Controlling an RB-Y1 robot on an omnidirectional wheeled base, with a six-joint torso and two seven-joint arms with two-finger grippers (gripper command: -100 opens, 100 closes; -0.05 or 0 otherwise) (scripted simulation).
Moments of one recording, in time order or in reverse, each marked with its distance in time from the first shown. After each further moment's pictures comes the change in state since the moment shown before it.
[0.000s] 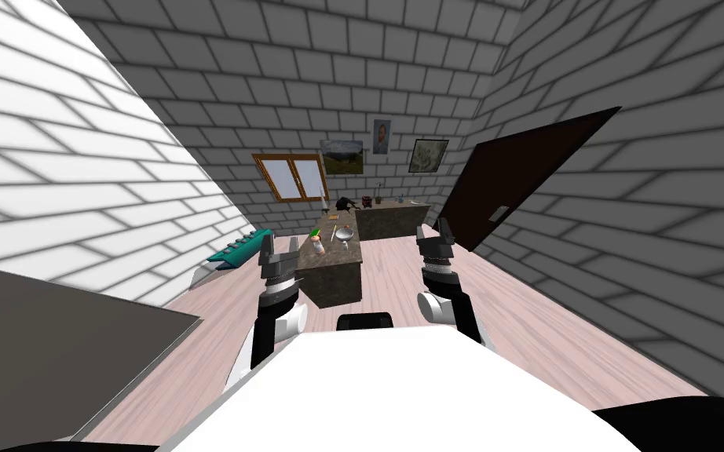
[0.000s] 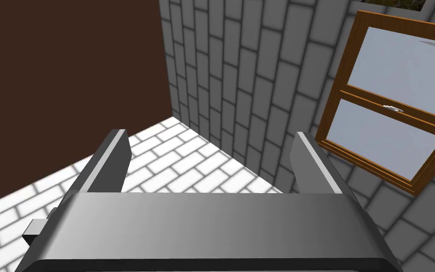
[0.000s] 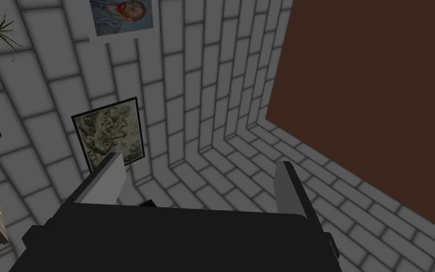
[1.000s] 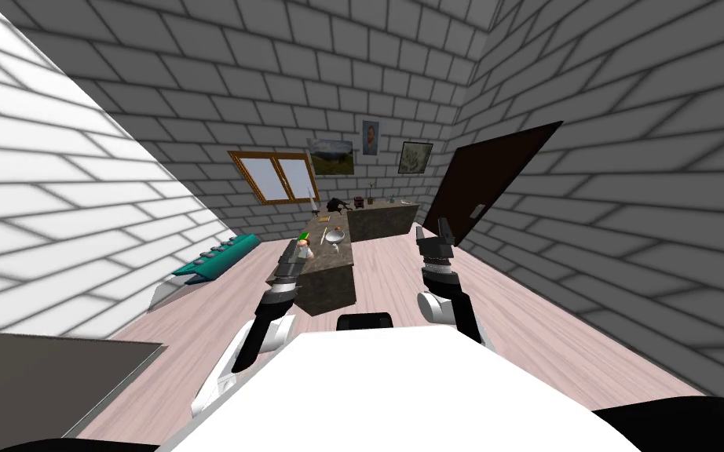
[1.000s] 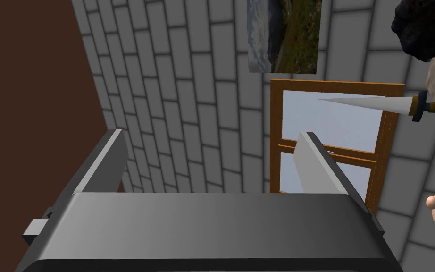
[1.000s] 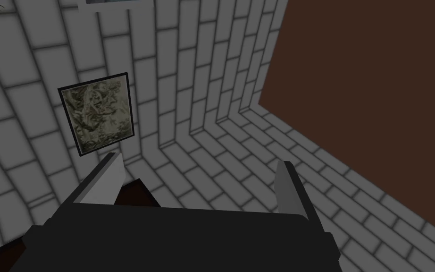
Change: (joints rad) left arm 0.040 0.259 -0.006 0.054 -0.023 0.158 -0.002; right arm 0.000 0.000 0.000 0.000 0.000 0.000 0.000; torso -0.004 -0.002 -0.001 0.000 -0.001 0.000
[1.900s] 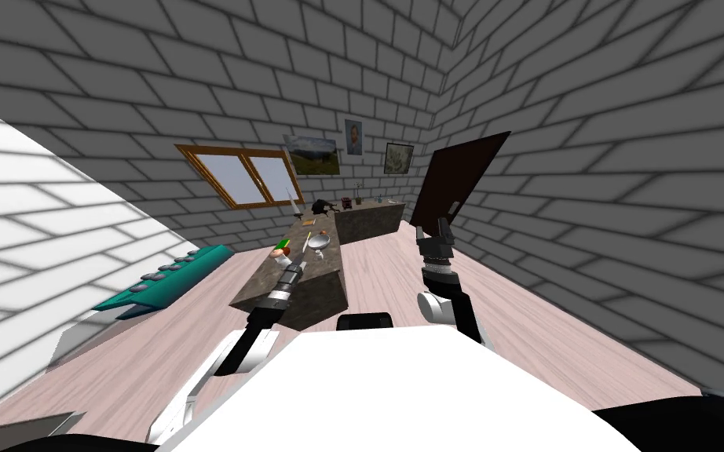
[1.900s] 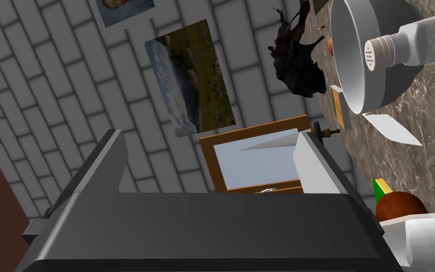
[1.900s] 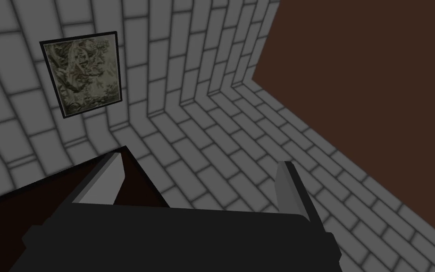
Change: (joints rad) left arm 0.078 0.211 0.015 0.092 -0.022 0.200 0.011; right arm 0.000 0.000 0.000 0.000 0.000 0.000 0.000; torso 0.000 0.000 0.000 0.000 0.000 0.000
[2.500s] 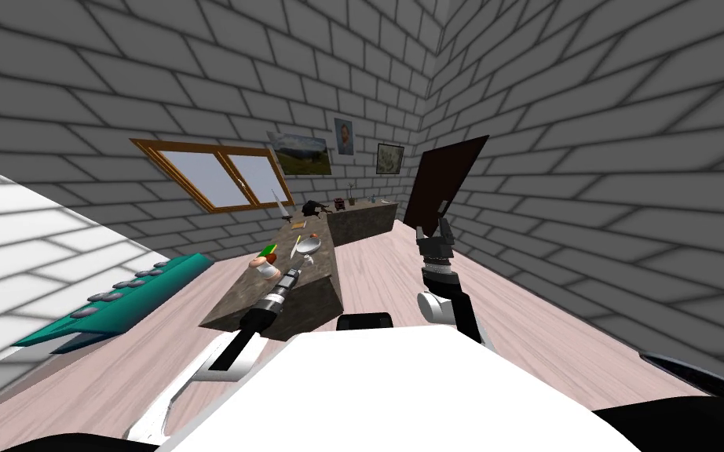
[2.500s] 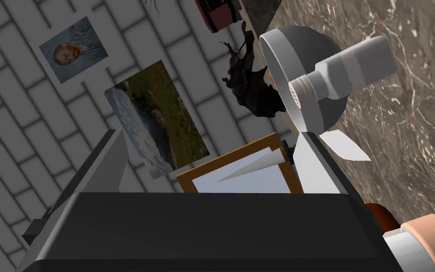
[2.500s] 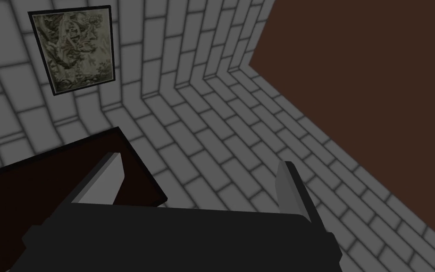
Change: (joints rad) left arm 0.023 0.130 0.008 0.056 -0.011 0.137 0.008; right arm 0.000 0.000 0.000 0.000 0.000 0.000 0.000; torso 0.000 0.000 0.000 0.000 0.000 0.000
